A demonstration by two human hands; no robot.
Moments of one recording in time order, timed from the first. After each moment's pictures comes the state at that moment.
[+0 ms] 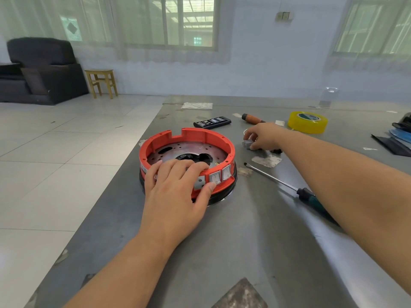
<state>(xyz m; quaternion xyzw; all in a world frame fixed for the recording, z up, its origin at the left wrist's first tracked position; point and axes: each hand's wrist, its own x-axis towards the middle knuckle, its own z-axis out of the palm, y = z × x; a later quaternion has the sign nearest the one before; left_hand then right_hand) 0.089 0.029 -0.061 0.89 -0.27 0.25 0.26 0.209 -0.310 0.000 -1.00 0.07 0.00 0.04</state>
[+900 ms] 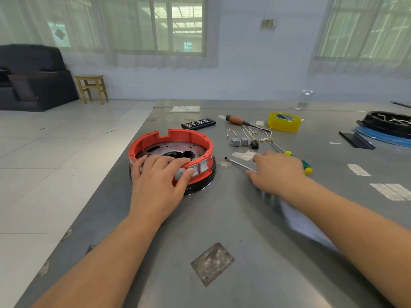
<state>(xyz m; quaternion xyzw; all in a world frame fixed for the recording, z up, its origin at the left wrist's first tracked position) 0.072 0.034 -0.049 0.89 -0.26 0.28 0.26 0.015 -0.239 -0.014 -0.98 0.18 -0.08 -0.11</state>
